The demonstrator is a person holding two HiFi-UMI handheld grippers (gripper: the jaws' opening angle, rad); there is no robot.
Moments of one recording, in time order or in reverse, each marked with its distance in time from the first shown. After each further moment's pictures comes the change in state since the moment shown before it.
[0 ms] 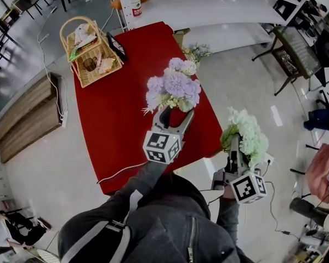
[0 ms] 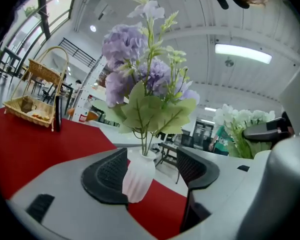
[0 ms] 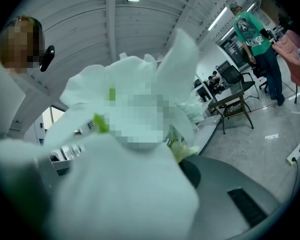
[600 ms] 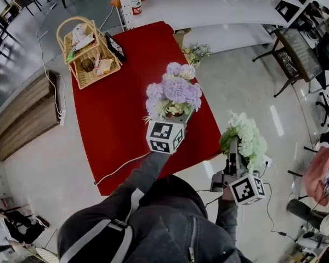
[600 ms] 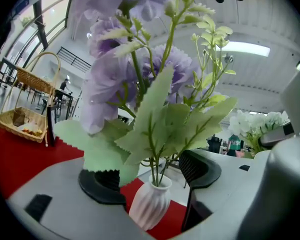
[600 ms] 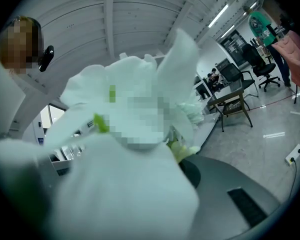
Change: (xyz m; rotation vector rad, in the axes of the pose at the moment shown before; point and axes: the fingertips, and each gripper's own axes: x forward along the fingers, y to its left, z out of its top) left arm 0.045 0.019 0.033 0.068 -0.046 0.036; right arm 0.019 -0.005 0.000 0.009 0.036 -0.006
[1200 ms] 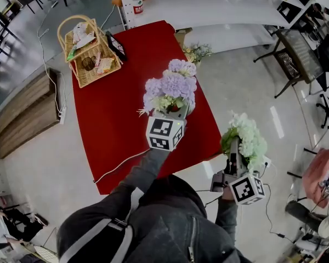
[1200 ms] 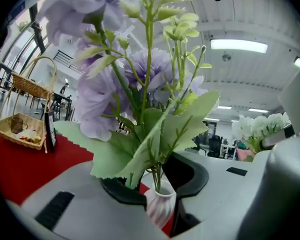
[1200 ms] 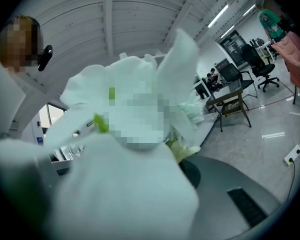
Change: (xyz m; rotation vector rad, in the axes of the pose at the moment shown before) left arm 0.007 0.003 0.009 0.037 -0.007 0.002; right arm 0.001 -0.009 -0.002 0.006 0.001 -0.008
